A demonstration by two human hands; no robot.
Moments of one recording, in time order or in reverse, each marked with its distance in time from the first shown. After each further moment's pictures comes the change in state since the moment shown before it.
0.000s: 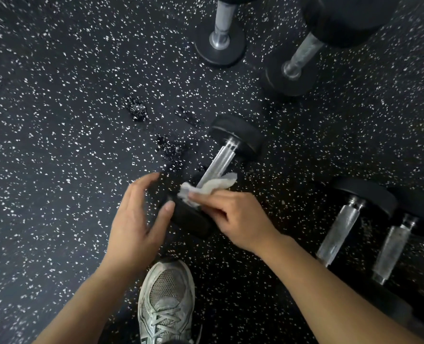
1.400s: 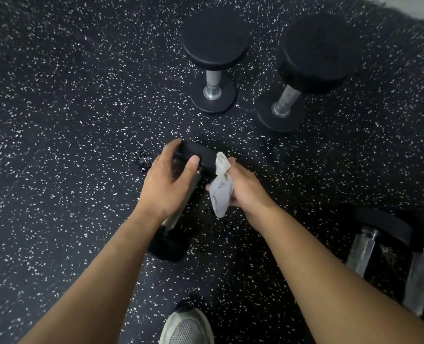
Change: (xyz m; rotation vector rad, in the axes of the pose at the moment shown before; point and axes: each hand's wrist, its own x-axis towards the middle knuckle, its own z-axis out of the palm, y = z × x) left_hand 0.156 0.053 0.001 -0.058 -0.051 -0.029; right_hand 0.106 0.005 -0.045 0.900 0.144 0.874
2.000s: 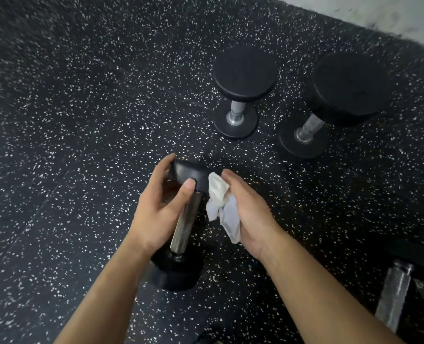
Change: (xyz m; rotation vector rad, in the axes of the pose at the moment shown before) left_hand -0.010 -0.002 -0.061 -0.362 -0.002 0.045; right_hand -0.018 -0.032 0.051 0.348 -0.116 -0.005
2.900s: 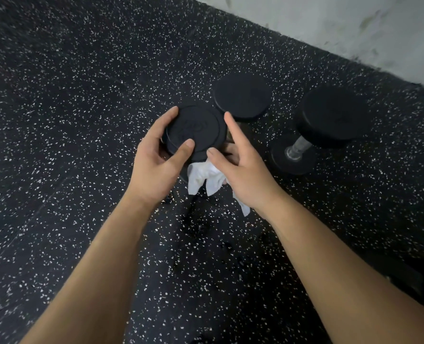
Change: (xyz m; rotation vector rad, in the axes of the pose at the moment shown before) left_hand 0.063 0.058 -0.008 -0.017 0.073 0.262; right_hand 0.009 -0.083 0.016 -0.609 -0.117 -0.585
